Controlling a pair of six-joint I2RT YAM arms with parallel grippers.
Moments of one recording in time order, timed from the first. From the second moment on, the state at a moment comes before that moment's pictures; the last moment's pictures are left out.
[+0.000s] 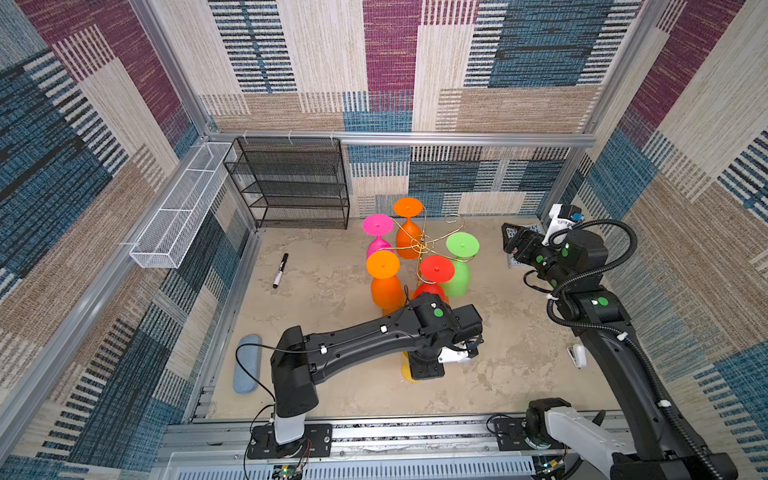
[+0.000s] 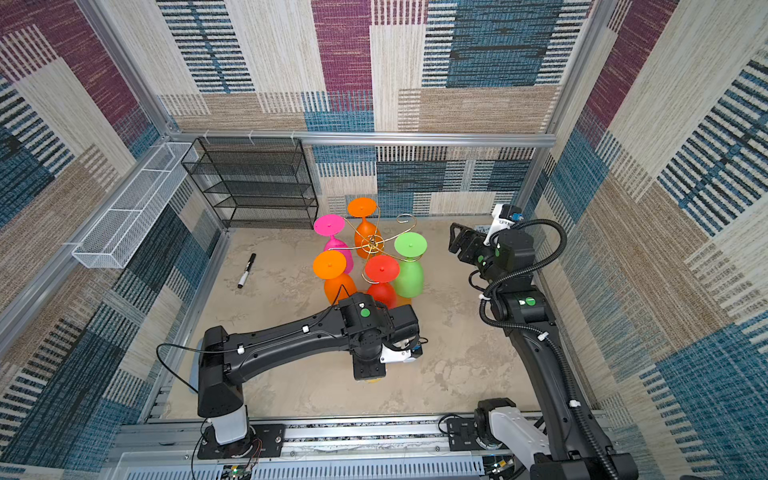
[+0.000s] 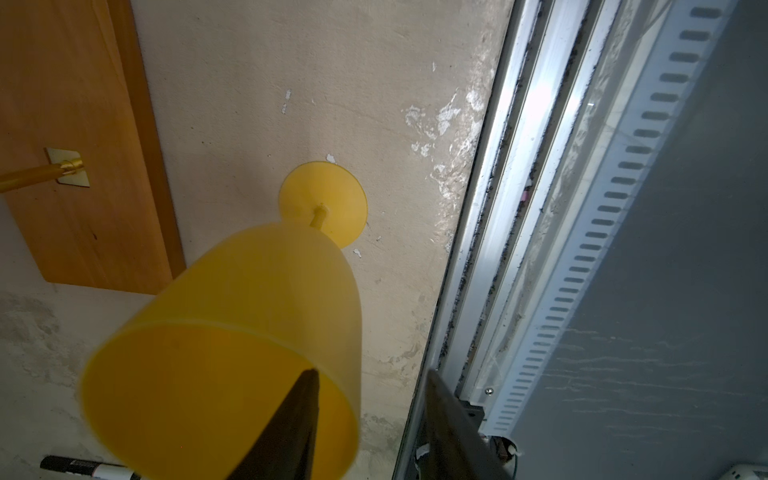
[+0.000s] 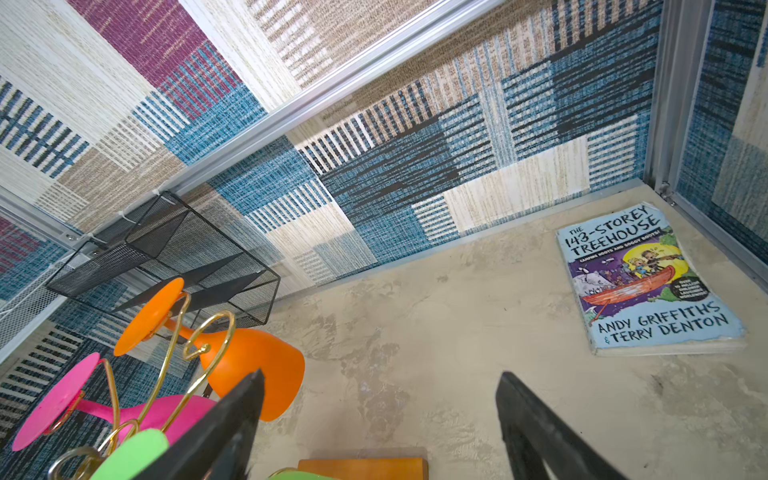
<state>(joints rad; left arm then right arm) -1.24 1.85 1.81 -1.50 -0.05 0.23 0.09 1.01 1.09 -0.28 -0.12 0.49</state>
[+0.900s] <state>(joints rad) -1.23 1.05 1.53 -1.02 -0.39 0.25 0.09 1.06 1.05 -0.15 -0.70 0.72</state>
